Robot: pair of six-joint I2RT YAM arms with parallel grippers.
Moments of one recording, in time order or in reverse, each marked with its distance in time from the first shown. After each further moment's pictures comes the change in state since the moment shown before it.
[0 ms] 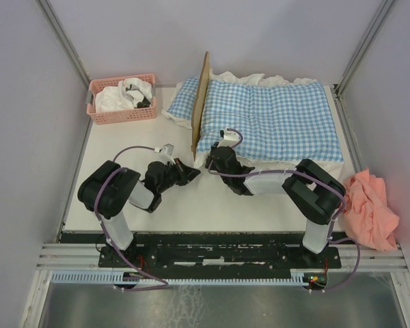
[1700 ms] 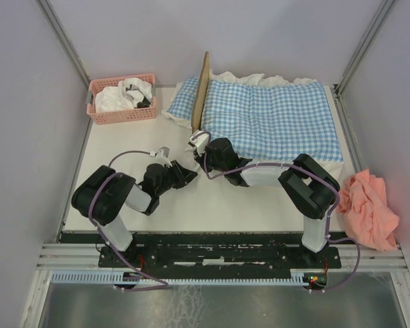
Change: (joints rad) left arm 0.001 -0.050 -0.041 -0.081 -0.072 -0.045; right arm -0.045 0.071 0.127 -0.104 -0.515 -0.777
